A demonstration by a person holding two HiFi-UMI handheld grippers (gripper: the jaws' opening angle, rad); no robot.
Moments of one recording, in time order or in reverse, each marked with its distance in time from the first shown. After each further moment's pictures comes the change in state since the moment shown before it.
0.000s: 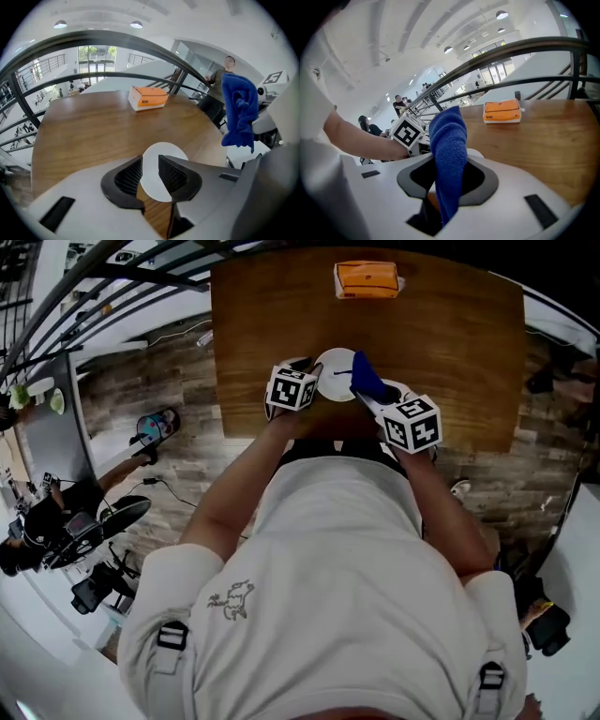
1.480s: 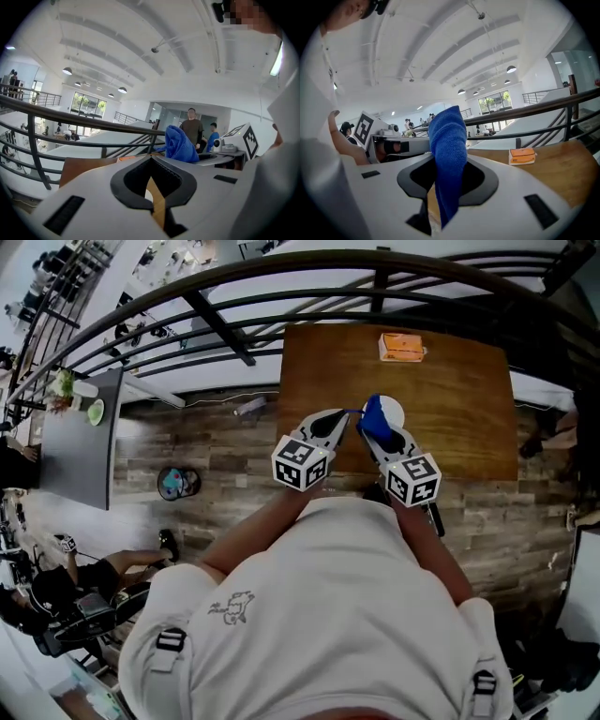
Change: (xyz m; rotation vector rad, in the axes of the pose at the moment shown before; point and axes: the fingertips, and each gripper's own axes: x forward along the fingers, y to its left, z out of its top) left arm -0.316 -0.075 0.001 0.144 -0.728 -0.178; right arm -0.044 0.232 0.031 -0.232 -0.510 -0.092
